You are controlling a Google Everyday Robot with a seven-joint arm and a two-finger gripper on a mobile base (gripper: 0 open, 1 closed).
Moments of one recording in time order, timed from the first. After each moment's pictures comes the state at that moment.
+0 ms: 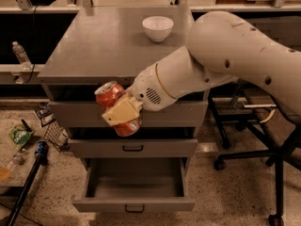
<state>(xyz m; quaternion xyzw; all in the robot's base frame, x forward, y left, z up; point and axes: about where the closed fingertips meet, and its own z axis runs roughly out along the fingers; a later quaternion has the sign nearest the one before) 0.460 0.072 0.889 -0.51 0.75 0.31 0.29</state>
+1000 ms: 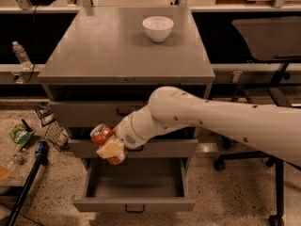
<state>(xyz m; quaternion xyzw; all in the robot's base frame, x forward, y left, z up) 0.488 0.126 0.710 -0.52 0.75 0.31 0.27</state>
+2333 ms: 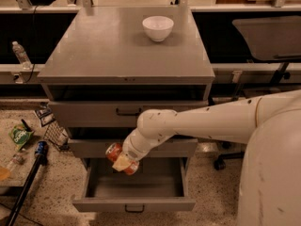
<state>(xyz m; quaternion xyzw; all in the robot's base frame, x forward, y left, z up) 0.519 0.105 0.565 -0.55 0.79 0.21 0.19</state>
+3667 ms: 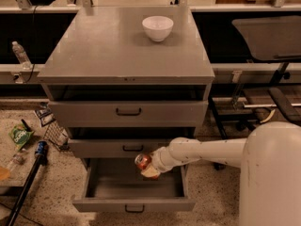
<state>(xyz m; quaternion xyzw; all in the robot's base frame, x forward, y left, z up) 0.578 0.010 0.397 -0.57 0.76 0.18 0.26</state>
